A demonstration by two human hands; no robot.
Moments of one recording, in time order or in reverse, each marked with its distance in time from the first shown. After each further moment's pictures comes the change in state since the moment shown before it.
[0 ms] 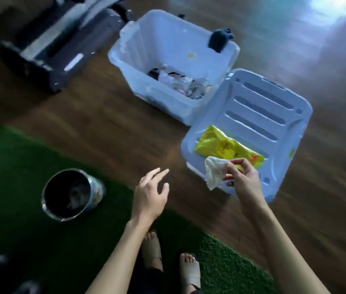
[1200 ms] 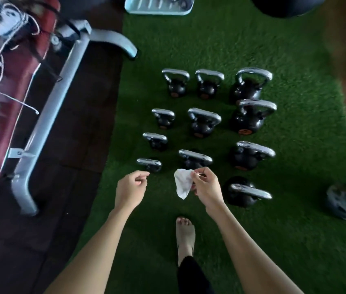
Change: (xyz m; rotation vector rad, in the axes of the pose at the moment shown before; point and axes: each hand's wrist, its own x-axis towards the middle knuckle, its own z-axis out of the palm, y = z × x) left_hand -0.802 -0.732 -0.341 -0.508 0.796 -1.144; right_hand -0.769 0.414 0.732 -0.857 -1.150 -0.031
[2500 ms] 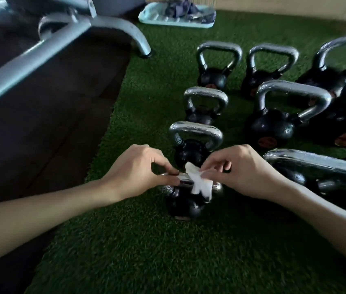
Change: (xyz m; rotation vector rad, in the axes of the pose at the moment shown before) left_hand 0.339 -0.250 0.082 0.194 -0.038 0.909; right_hand 0.312 0.117 0.203 -0.834 -0.164 -1.017
